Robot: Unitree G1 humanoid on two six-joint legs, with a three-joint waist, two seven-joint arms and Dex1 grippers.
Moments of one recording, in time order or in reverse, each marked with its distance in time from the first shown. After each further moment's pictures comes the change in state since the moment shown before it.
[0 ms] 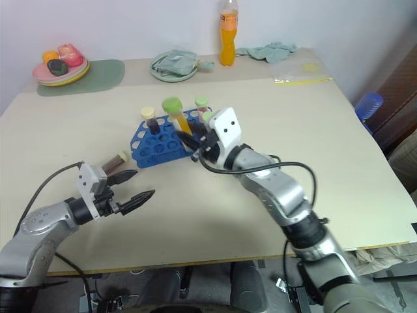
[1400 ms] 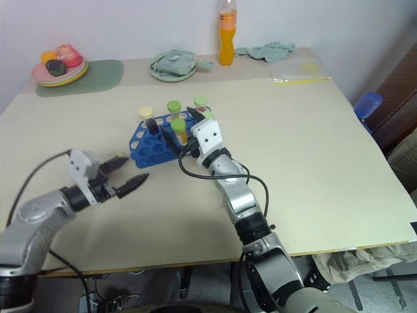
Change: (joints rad) left arm -0.145 0.088 0.109 -0.004 -0.109 0.229 0.144; right arm 0.012 0.303 -0.126 0.294 -0.314 -0.351 0.116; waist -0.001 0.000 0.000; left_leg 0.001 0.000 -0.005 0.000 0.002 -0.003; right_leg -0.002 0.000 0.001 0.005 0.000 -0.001
